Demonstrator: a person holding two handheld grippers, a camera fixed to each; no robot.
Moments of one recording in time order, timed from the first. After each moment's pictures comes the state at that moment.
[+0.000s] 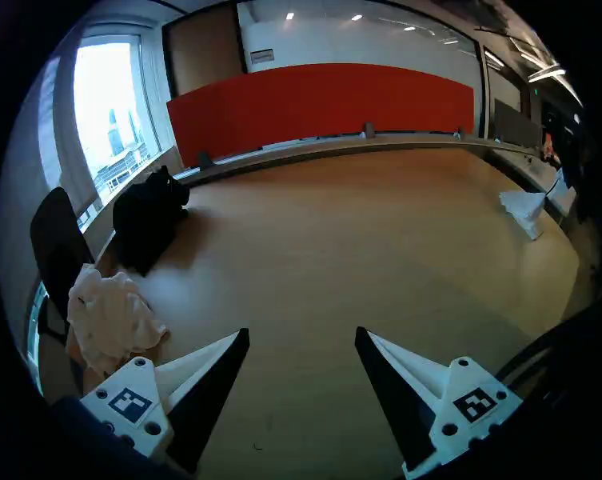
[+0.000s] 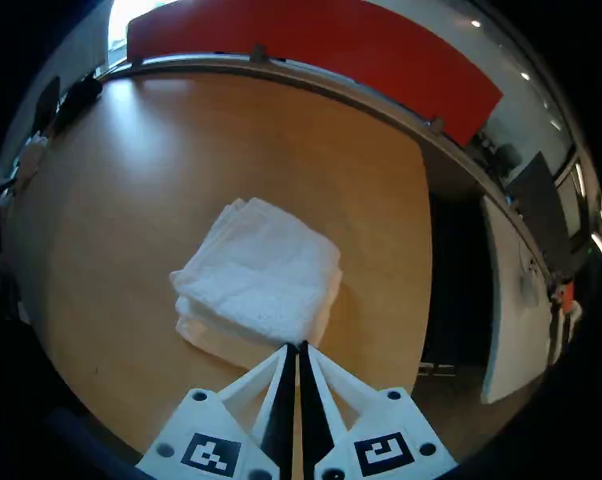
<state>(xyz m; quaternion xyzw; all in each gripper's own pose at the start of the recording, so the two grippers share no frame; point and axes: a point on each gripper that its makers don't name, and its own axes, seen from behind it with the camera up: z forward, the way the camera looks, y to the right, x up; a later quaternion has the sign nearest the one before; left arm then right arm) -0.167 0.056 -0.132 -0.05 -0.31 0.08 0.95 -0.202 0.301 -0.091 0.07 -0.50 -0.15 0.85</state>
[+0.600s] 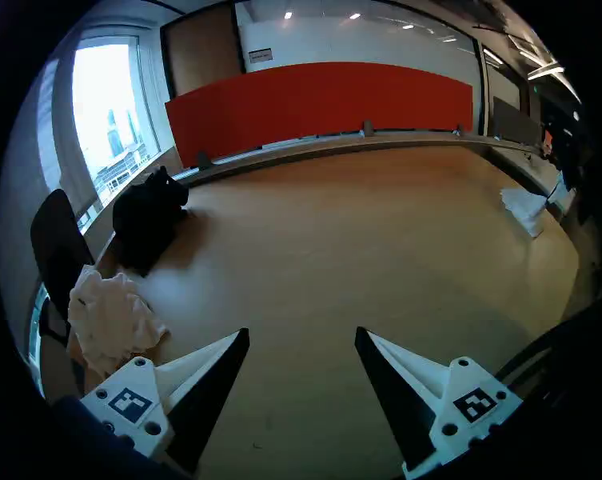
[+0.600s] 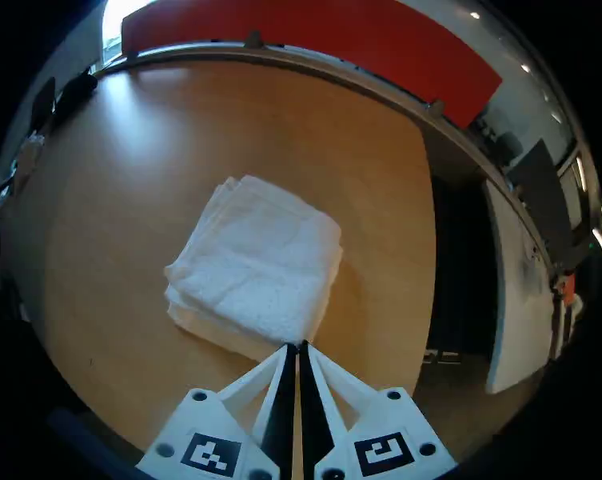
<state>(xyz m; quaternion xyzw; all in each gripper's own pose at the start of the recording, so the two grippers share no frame) -0.167 0.058 -0.133 -0.05 -0.31 0.09 0.94 -0.217 0.310 -0.107 0.07 -0.53 -0.15 0.83</state>
